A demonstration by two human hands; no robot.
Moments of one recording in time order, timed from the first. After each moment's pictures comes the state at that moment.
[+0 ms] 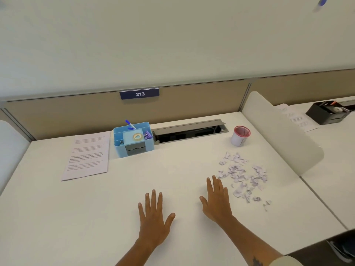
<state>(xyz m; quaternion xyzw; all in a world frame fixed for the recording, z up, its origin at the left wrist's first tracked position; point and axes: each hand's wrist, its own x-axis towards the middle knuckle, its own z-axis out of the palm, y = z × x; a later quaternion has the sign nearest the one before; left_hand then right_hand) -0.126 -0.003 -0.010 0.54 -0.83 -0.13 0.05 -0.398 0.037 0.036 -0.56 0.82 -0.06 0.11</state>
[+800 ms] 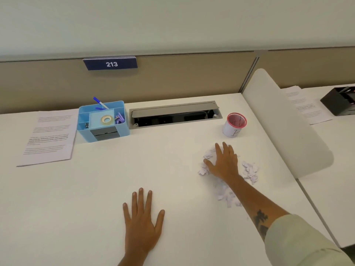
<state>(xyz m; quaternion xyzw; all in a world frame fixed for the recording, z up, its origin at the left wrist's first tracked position) -0.231 0.030 -0.013 0.62 -0.78 -0.11 0.06 -0.591 -0.075 0.038 -0.53 0.84 -0.04 0.12</state>
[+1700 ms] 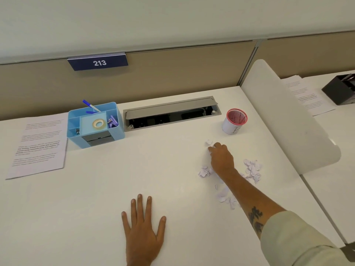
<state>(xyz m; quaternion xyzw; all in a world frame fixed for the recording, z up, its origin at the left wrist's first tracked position) -0.233 0.024 -0.009 0.63 -0.77 -0.14 0.04 -0.589 -0.108 0.022 -0.57 0.82 -0.05 0.06</state>
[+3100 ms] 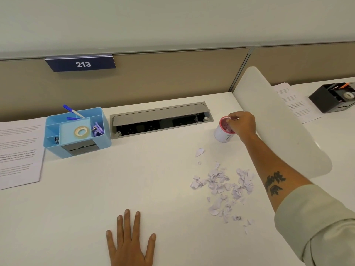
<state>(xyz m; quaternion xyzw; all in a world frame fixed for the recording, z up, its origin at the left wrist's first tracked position) -0.240 0.015 -0.015 0.64 -0.75 -0.14 0.06 -0.724 -0.205 0.118 -0.38 0.86 -0.31 0.11</state>
